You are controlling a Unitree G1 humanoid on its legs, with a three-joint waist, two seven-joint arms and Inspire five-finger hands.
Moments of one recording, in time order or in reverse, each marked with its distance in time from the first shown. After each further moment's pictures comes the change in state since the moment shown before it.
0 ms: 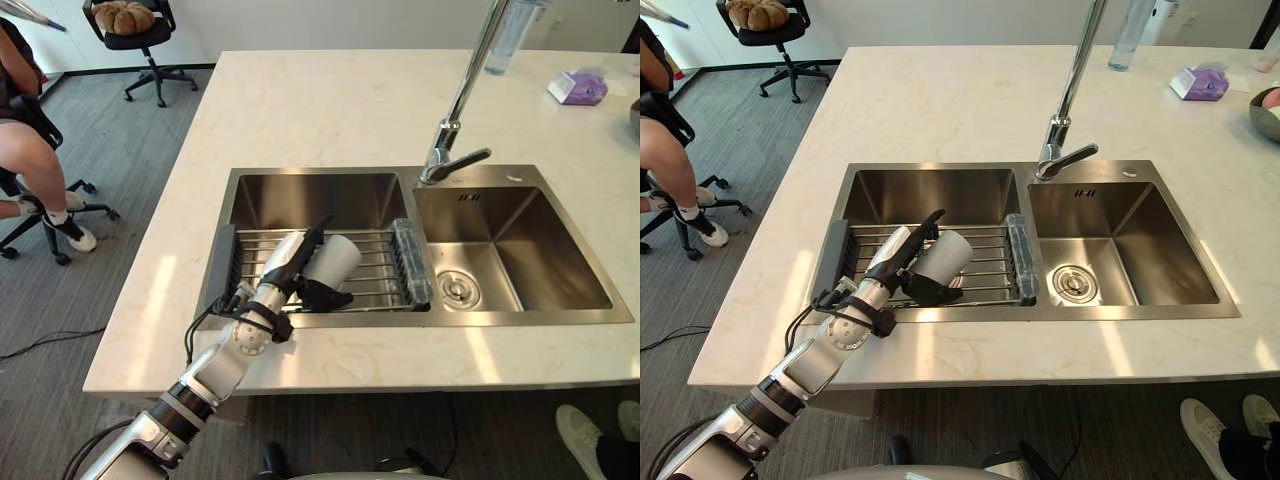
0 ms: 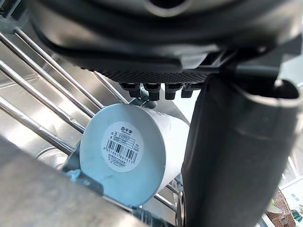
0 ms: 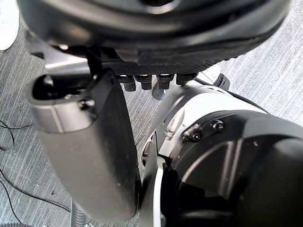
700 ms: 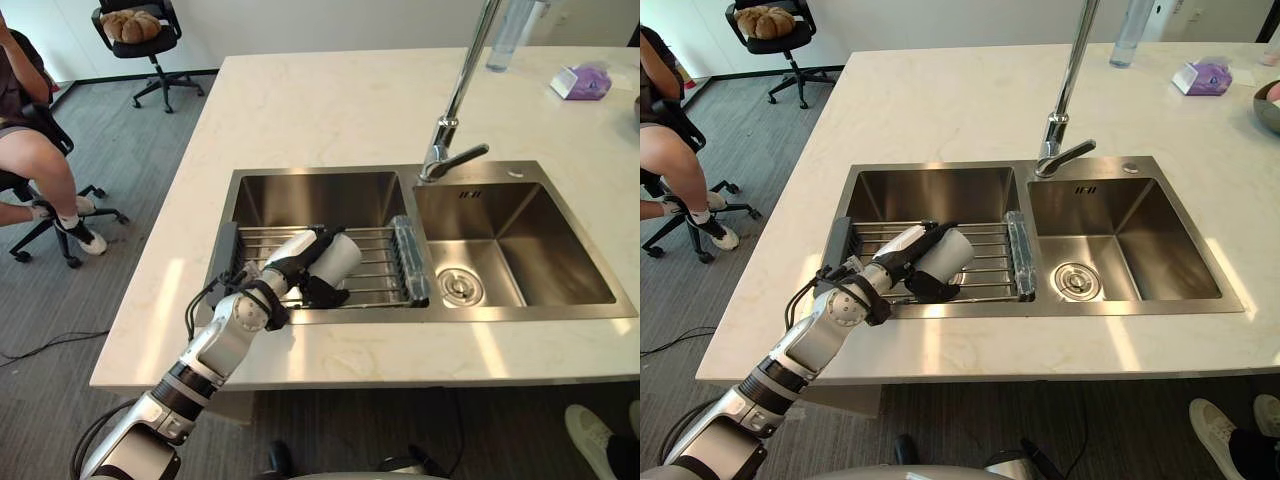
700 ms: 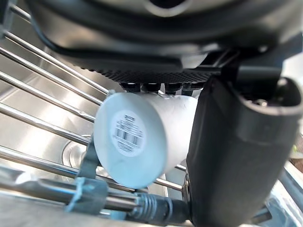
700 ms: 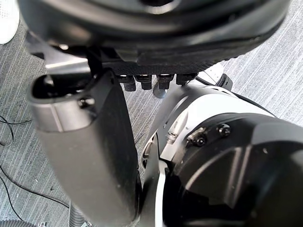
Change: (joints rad) left arm -0.098 -0.008 0.040 0.002 0.144 0.154 -0.366; right arm -0.007 -0.020 0.020 -0.008 -0.001 -0.006 -0.003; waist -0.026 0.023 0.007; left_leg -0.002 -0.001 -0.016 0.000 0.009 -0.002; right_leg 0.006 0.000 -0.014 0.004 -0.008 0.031
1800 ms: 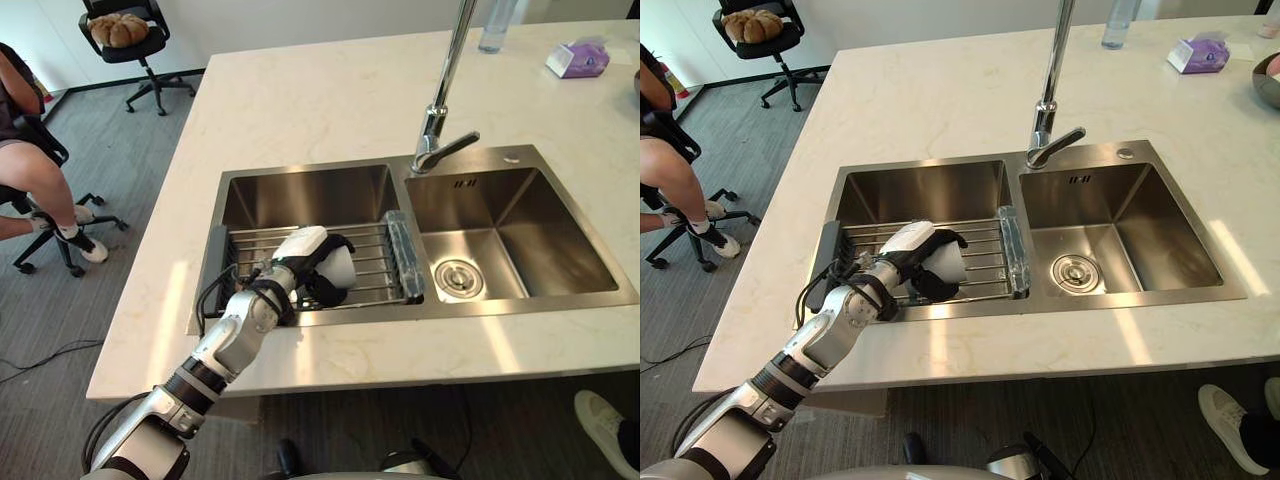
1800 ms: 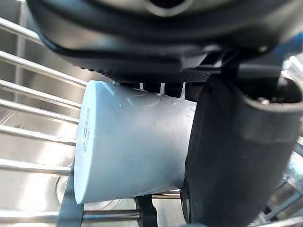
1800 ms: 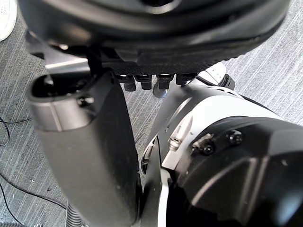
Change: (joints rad) left arm -0.026 -0.014 -0.083 0.066 0.218 -0.128 0.164; right arm -0.015 -0.020 0.022 -0.014 0.002 -0.010 -0.019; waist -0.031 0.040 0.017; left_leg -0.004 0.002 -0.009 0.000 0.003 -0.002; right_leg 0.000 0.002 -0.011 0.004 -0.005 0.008
